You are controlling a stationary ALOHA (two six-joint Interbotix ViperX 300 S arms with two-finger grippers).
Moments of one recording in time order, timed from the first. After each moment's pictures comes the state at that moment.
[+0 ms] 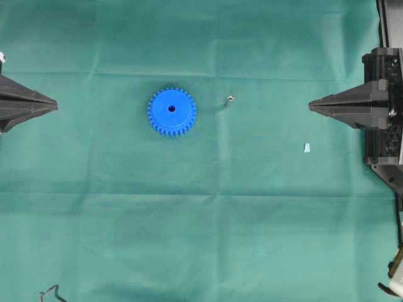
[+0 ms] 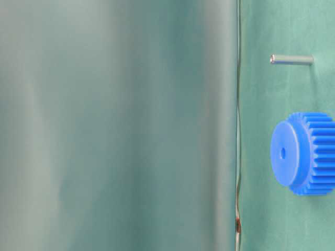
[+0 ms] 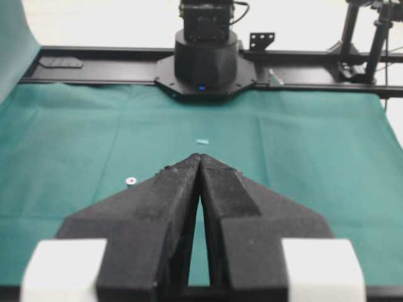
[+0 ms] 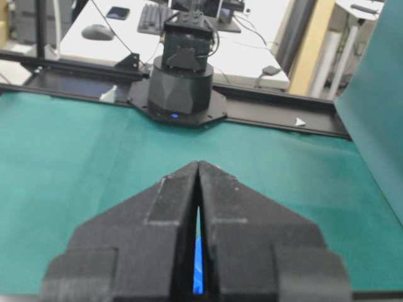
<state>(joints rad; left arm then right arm) 0.00 -0.97 1.18 0.00 -0.29 0.00 0.00 -0.96 1.18 0.00 -0.29 0.00</state>
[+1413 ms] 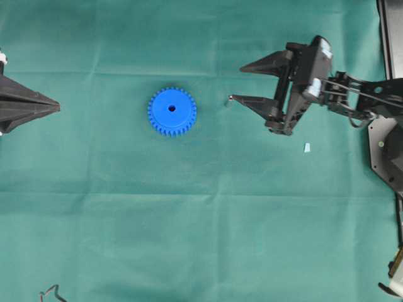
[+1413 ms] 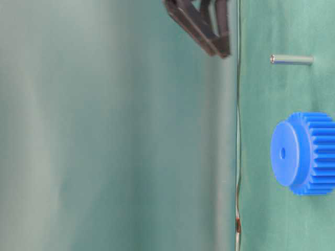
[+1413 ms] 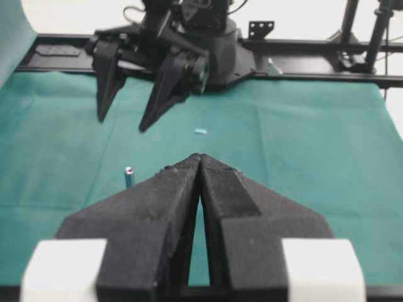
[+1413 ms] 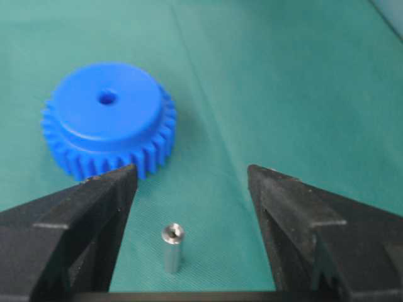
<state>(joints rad) 0.00 -0.96 1.18 0.01 -0.27 -0.02 -0.21 -0.14 1.09 0.18 -0.64 0.00</state>
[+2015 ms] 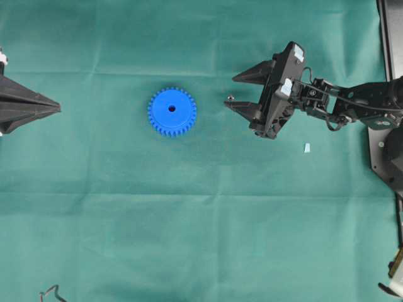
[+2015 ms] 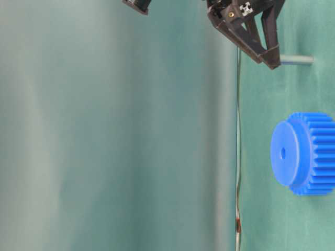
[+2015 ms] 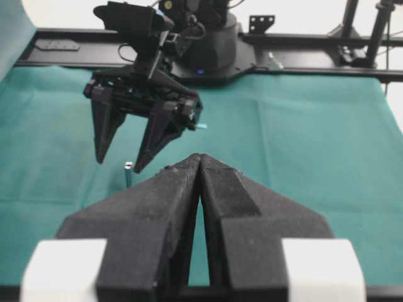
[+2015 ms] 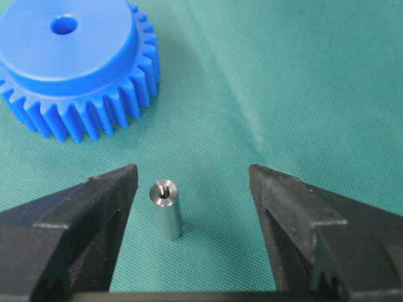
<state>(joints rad) 0.00 -0.96 1.18 0.01 -0.25 -0.02 -0.21 0.06 1.05 0.20 -0.69 0.09</state>
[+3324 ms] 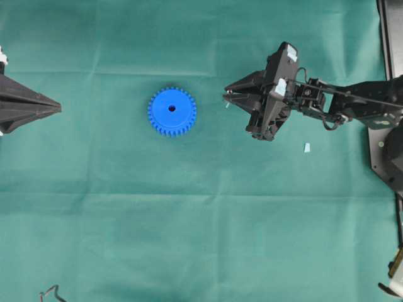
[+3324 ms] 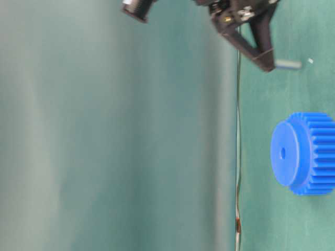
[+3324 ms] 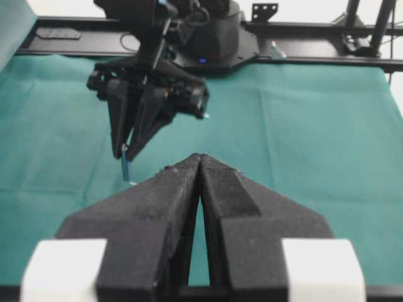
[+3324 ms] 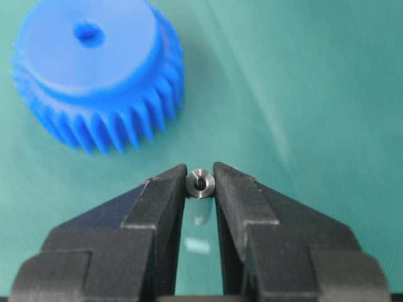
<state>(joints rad) 0.00 -0.96 1.18 0.01 -0.23 -0.02 -0.19 0.01 1.00 0.21 -0.54 0.08</state>
